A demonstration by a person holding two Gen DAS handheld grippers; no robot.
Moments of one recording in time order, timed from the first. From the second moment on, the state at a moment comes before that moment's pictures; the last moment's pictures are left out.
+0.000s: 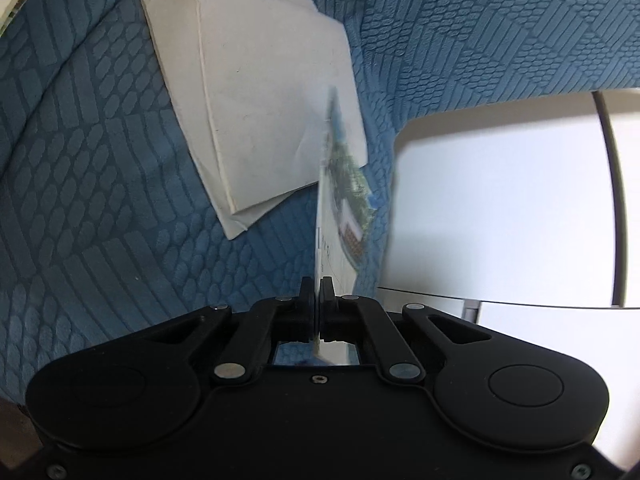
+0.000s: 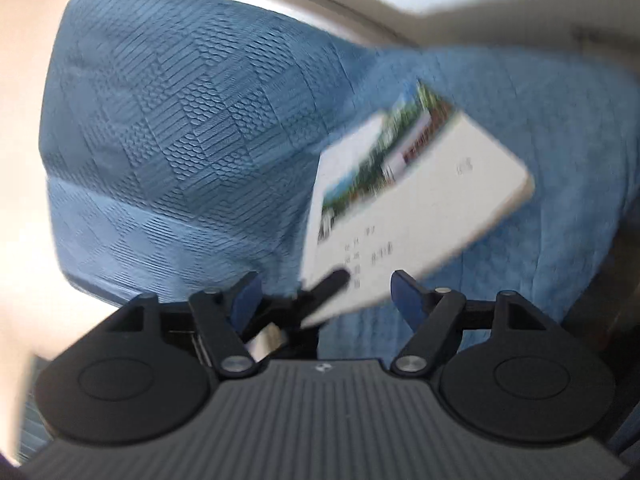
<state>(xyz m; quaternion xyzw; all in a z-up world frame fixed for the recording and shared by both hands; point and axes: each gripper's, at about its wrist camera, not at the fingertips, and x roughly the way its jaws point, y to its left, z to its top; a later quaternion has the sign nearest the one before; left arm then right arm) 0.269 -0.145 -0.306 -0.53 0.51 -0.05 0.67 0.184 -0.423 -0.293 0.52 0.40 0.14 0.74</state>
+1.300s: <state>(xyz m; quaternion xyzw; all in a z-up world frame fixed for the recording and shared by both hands) 0.190 -0.069 -0.169 -0.50 0.47 -0.09 0.72 0.164 -0.401 -0.208 0.46 0.38 0.15 0.79</state>
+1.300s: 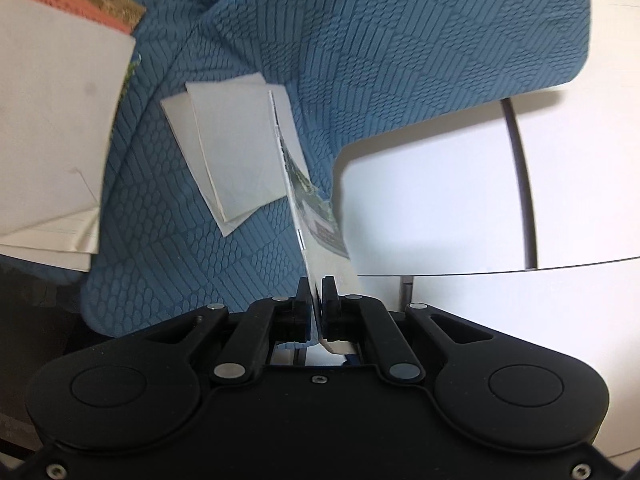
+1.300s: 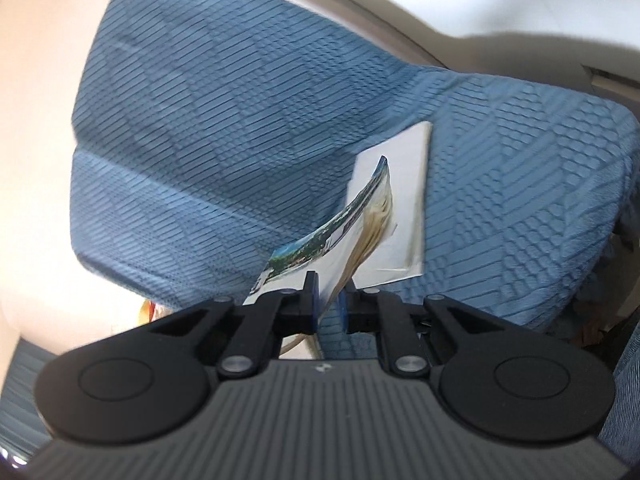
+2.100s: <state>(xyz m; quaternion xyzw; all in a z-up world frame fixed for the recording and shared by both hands) 0.130 0.053 -0.067 -0.50 0.37 -0.08 0.78 0.166 -0.279 -0.093 0.40 0.37 0.24 0.80</state>
